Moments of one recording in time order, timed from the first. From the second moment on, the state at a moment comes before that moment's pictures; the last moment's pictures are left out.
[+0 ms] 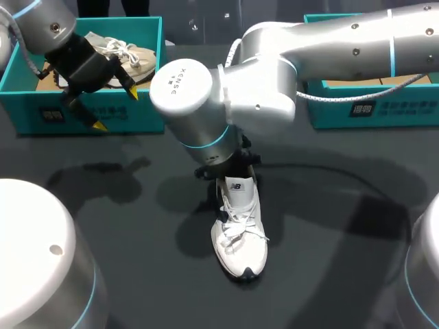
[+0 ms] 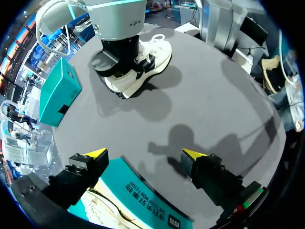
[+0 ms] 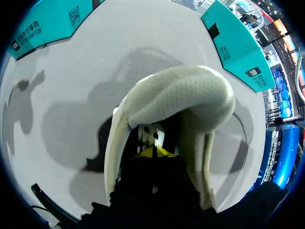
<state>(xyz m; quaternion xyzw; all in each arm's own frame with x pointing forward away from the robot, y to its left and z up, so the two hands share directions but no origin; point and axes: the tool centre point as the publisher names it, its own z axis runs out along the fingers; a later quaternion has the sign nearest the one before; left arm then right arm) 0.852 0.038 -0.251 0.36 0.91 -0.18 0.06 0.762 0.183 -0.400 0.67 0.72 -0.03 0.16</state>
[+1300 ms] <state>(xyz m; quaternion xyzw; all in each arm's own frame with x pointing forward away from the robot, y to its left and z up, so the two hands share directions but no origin) 0.851 0.038 -0.251 0.36 0.91 -0.18 0.06 0.749 0.195 -0.367 0.67 0.73 0.00 0.12</state>
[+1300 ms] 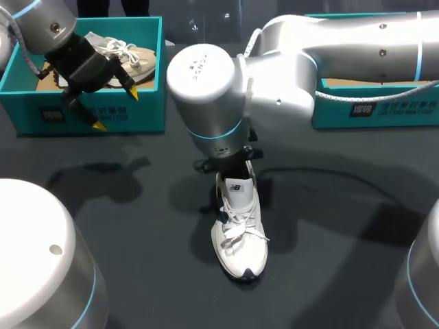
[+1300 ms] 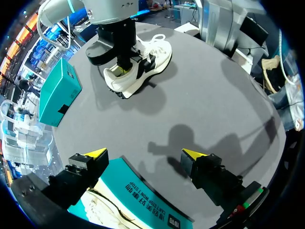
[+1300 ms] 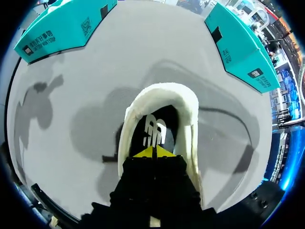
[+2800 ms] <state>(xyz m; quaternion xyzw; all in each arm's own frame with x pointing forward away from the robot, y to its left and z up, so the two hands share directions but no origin) 0.852 0.038 -0.251 0.36 0.91 -0.18 0.06 0.719 0.199 -0.334 0.68 0.73 -0.05 0.00</state>
